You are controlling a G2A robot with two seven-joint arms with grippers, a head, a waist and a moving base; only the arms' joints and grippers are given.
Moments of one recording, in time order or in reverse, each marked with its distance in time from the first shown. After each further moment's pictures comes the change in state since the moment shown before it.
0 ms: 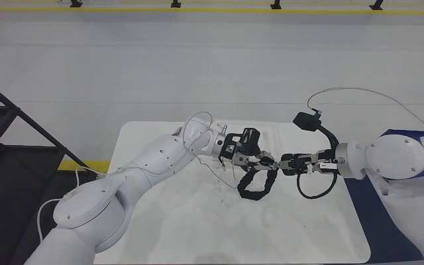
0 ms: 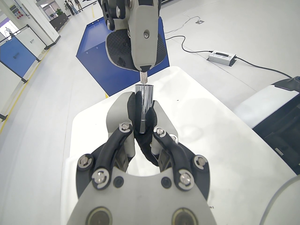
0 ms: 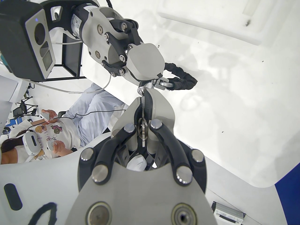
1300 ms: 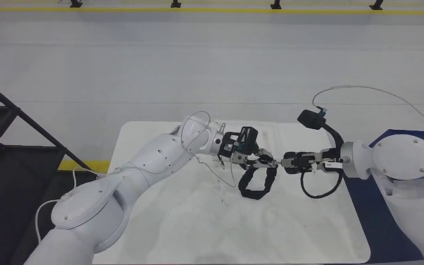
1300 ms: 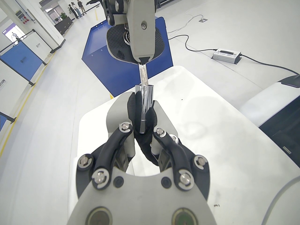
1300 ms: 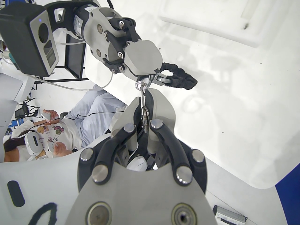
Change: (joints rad) left arm 0.006 0.014 -0.028 -0.015 0.036 0.018 0.018; right arm -0.022 -0.016 0.056 -0.011 -0.011 -0.005 0.018
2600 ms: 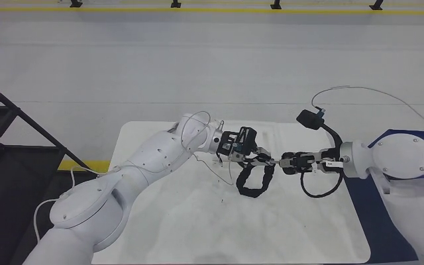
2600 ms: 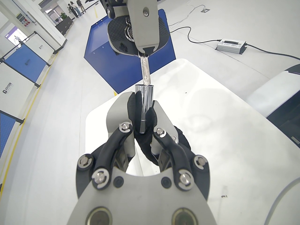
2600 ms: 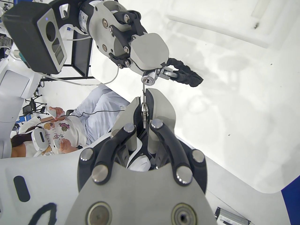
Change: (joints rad) left arm -0.011 0.001 -0.009 0.012 0.080 0.036 0.036; right arm -0.014 -0.043 0.030 0.016 0.001 -0.008 0.030
